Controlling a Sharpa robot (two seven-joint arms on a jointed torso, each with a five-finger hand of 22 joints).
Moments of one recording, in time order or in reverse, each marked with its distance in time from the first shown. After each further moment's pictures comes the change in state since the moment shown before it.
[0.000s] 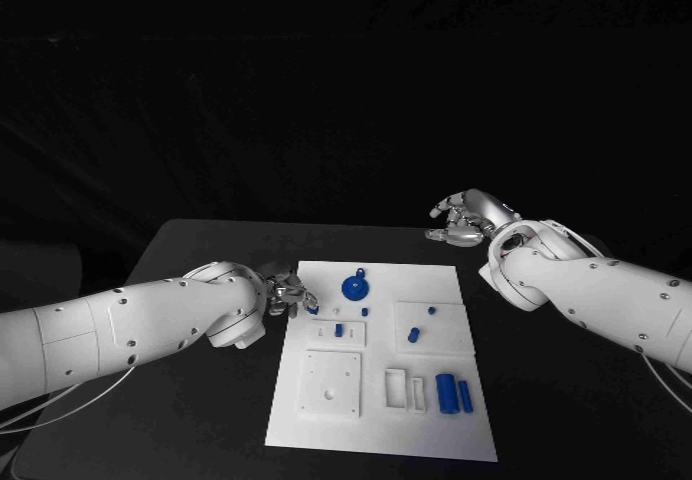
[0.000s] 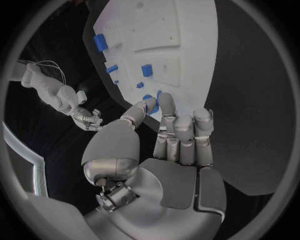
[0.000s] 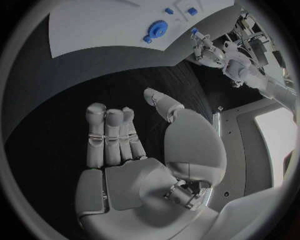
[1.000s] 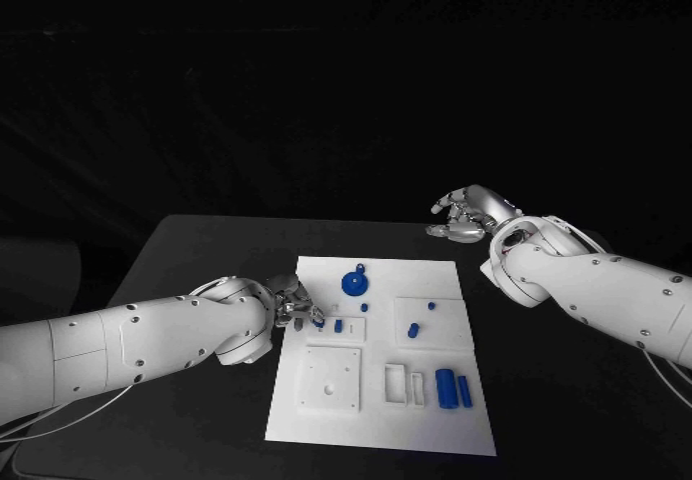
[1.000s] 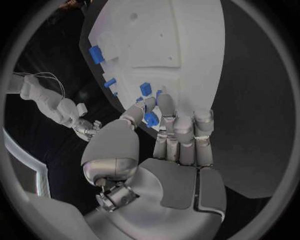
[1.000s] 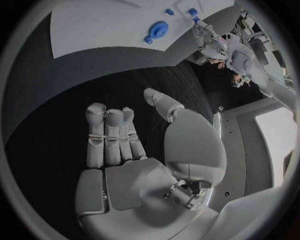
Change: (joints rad) left arm -0.043 0.013 -0.018 0.034 -0.069 -0.051 -0.020; left_hand -0.009 -0.010 -0.004 -0.003 0.012 0.015 0.000 0.000 0.000 0.009 -0.009 0.024 0.014 0.018 0.001 0.011 0.005 -0.010 0.012 -0.008 0.004 0.000; right arm 0.000 -0.003 0.000 0.003 0.001 0.001 -0.001; right_hand 0.000 0.000 0.000 0.000 0.004 0.000 -0.003 0.000 0.000 0.000 0.000 0.000 -0.003 0.002 -0.002 0.004 -0.001 0.000 -0.001 0.001 0.000 0.001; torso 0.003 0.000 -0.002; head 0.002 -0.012
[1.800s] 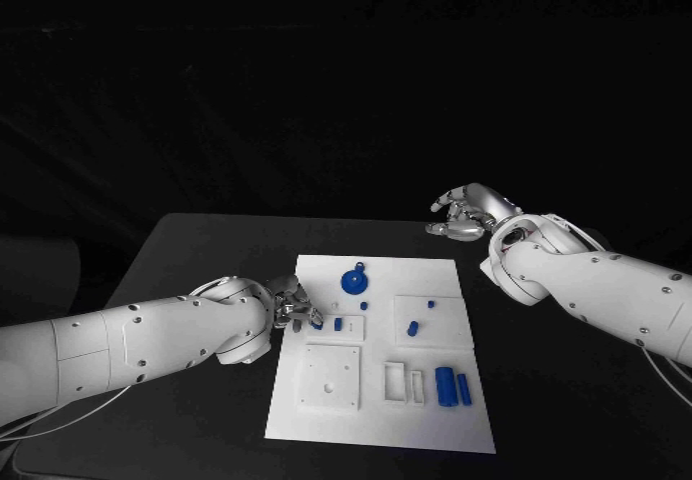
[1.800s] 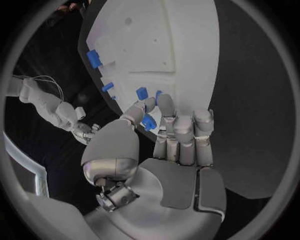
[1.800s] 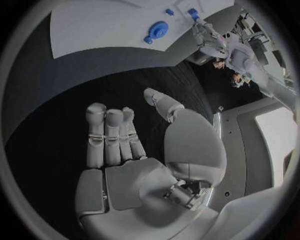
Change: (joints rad) left arm -0.009 0.009 0.001 -0.017 -0.016 0.028 -0.005; left_hand 0.000 0.000 0.000 0.005 -0.008 0.002 0.001 0.000 0.000 0.001 -0.001 0.004 0.003 0.000 -0.001 0.000 0.001 0.000 0.001 0.002 0.000 0.000; right arm 0.000 0.000 0.000 0.000 0.000 0.001 0.000; right_hand 0.000 0.000 0.000 0.000 0.000 -0.001 0.003 0.000 0.000 0.000 0.000 0.004 -0.001 0.000 0.000 0.000 -0.001 0.000 0.000 0.000 0.000 0.001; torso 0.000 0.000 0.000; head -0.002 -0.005
